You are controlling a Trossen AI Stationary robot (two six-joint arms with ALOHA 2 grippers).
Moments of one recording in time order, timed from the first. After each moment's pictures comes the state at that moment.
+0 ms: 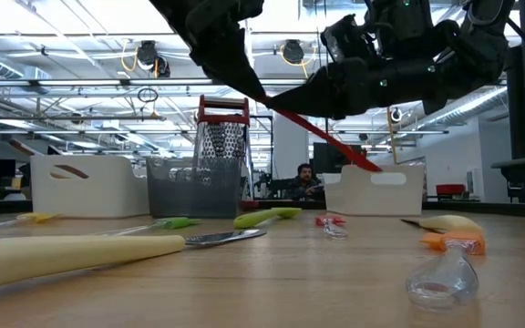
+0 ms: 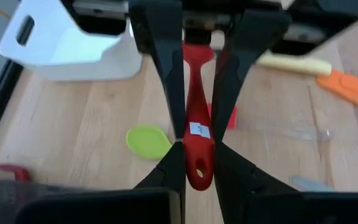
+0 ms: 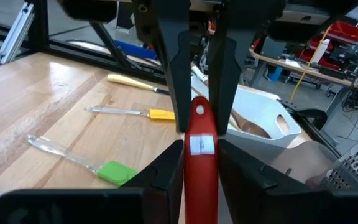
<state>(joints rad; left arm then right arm) -0.09 1.62 1.22 -0.40 -0.22 -0.01 0.00 1.68 0.58 0.98 0.00 -0.26</state>
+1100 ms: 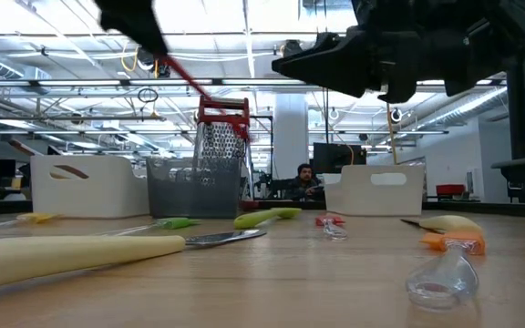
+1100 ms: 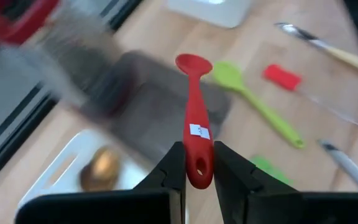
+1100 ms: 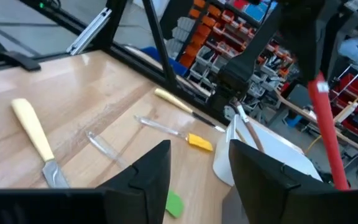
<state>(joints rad) -0.24 1.27 1.22 -0.98 -0.57 -0.61 0.16 1.62 0.58 0.95 0.00 -0.48</state>
